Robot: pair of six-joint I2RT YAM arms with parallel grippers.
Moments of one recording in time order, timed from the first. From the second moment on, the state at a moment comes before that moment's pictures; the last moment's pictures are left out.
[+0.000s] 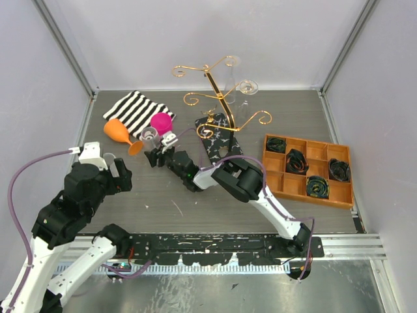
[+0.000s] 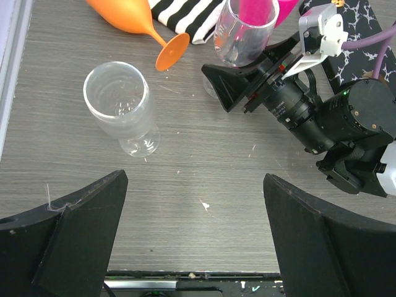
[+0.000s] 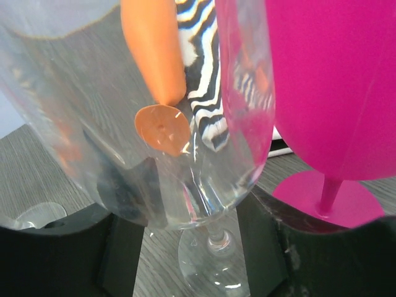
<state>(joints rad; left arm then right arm) -0.53 0.51 1.00 -1.00 -0.44 -0.36 0.99 2.46 1.45 1.09 0.17 0.21</state>
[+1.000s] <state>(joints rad) -0.53 0.51 1.00 -1.00 -0.44 -0.36 0.98 2.48 1.44 1.15 0.17 0.18</state>
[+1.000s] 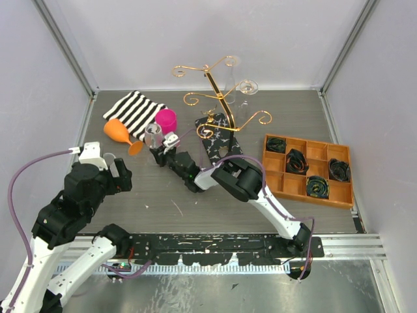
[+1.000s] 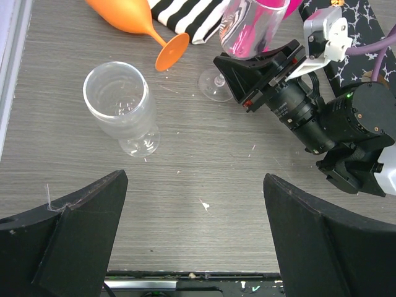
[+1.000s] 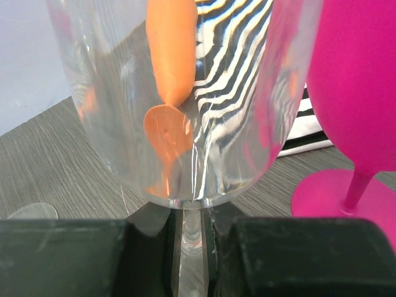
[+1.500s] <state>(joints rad) -0.52 0.51 1.00 -1.00 -0.44 -0.36 1.02 2.45 1.34 1.23 0.16 0.03</state>
